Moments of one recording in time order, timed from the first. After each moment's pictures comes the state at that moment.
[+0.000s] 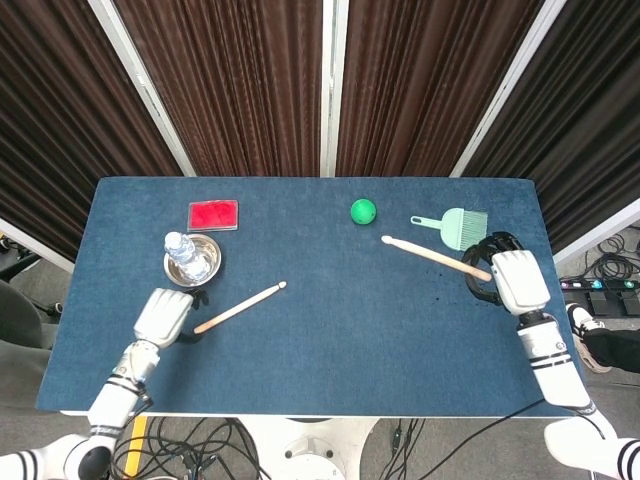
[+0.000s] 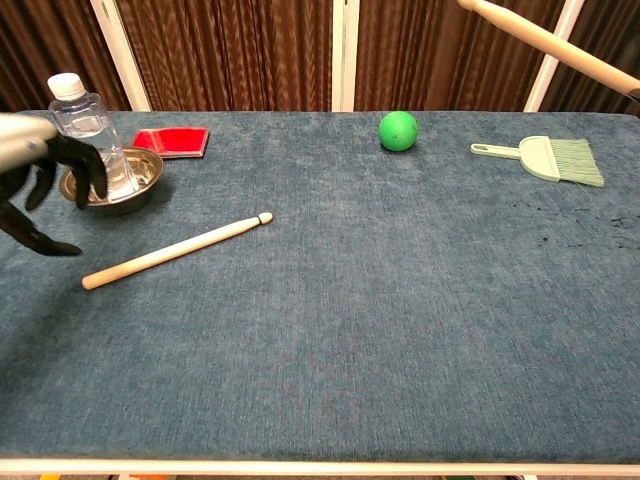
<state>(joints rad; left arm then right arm) -0.44 -1.43 -0.14 -1.66 1.23 1.07 0.47 0.45 -1.27 0.18 -1.45 -1.40 1.21 0.10</state>
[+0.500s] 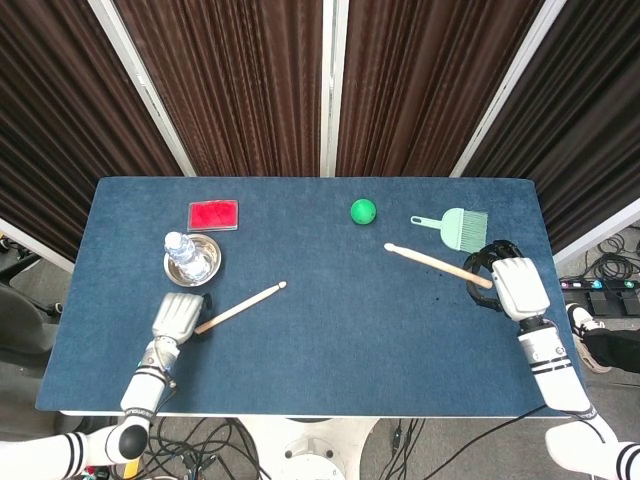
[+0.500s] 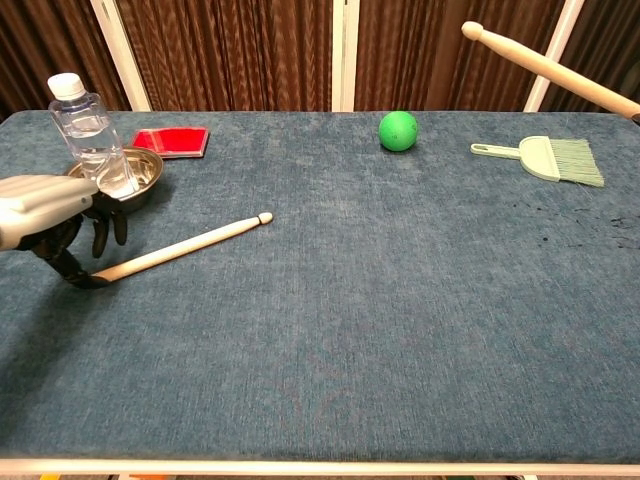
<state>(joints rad) -0.52 -1.60 -0.15 -1.53 0.93 1.04 0.64 0.44 -1.29 0.16 -1.42 -1.41 1.21 0.12</state>
